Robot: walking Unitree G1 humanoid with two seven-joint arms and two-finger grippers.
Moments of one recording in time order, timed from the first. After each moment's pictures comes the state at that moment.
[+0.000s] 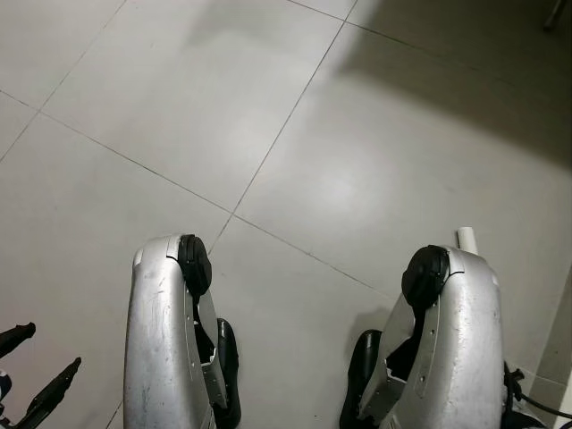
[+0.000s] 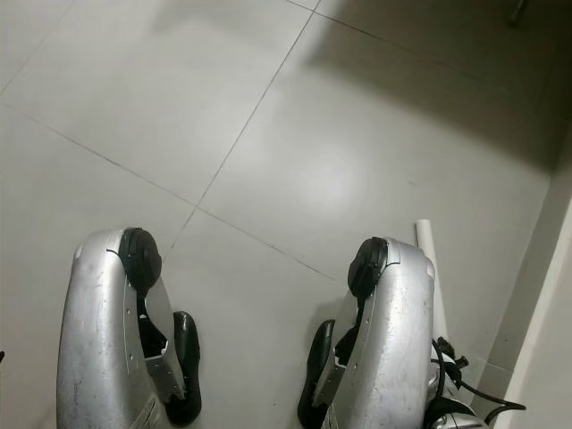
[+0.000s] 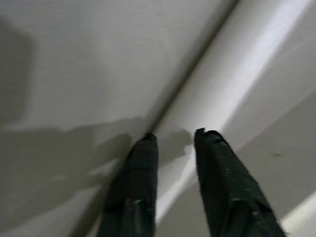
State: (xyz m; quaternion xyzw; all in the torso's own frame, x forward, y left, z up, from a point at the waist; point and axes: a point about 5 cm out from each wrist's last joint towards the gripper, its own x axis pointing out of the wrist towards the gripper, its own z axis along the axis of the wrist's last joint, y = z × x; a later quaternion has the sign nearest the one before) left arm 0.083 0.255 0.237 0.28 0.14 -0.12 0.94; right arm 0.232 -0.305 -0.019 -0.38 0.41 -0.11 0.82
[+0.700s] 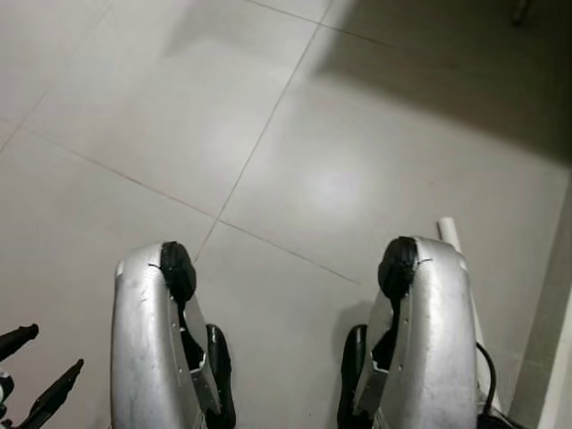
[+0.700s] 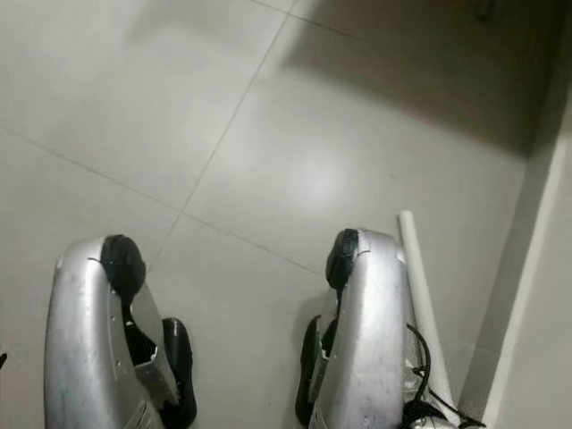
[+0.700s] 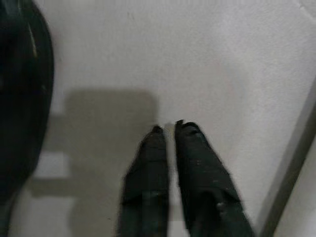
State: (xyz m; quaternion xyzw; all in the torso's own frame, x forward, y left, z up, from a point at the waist) left arm 0.083 0.253 0.234 0.28 0.14 -0.13 0.94; right arm 0.255 -0.247 -0.026 -0.11 0.37 -0.02 0.92
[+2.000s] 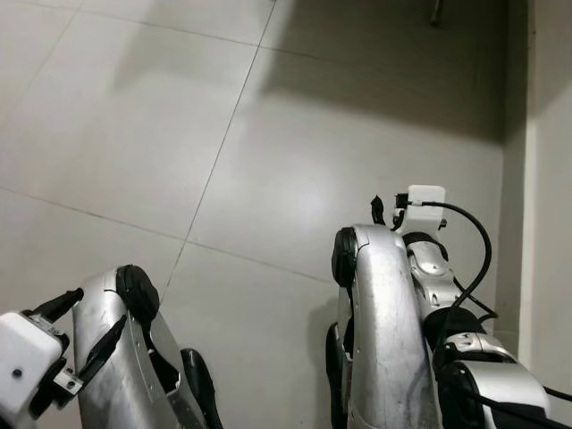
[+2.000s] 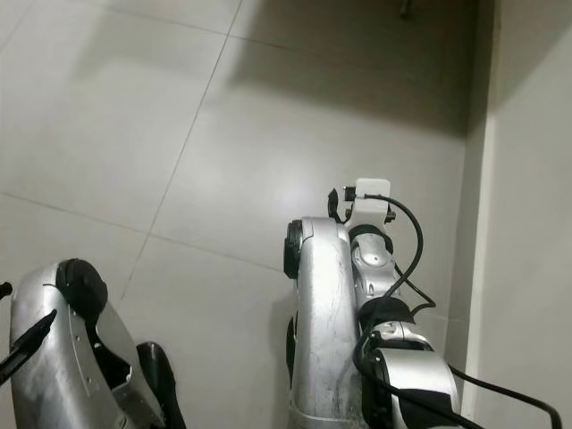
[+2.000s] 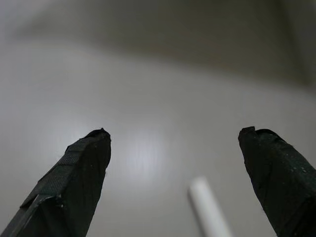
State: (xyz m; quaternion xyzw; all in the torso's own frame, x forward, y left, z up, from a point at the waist) left arm 0.143 0.234 0.209 0.23 0.03 -0.10 0.97; right arm 0.383 -0.197 0.157 -0.01 -0.04 -0.08 1.00
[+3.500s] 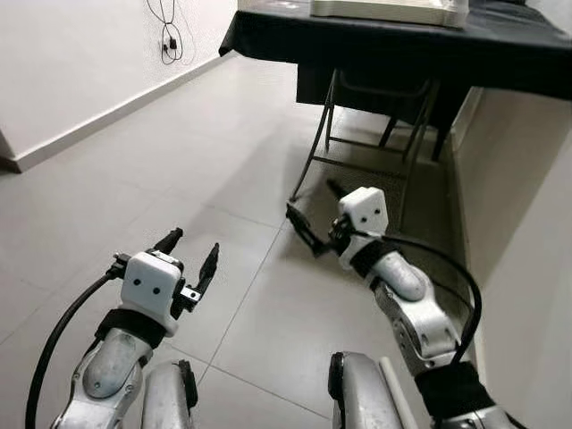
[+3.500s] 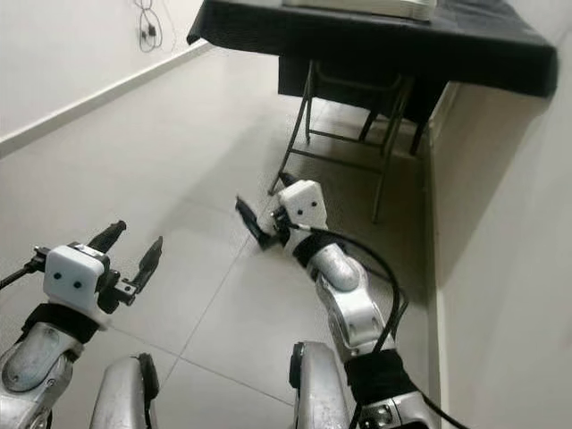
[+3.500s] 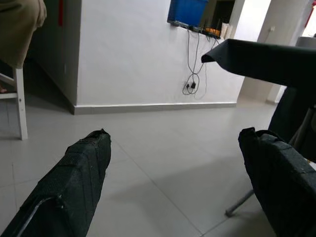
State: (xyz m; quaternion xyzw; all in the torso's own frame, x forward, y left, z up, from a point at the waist) left arm 0.235 0.166 0.182 0.12 -0.12 -0.10 0.98; right arm 0.324 -0.113 0.199 -0.08 -0.14 0.25 0.95
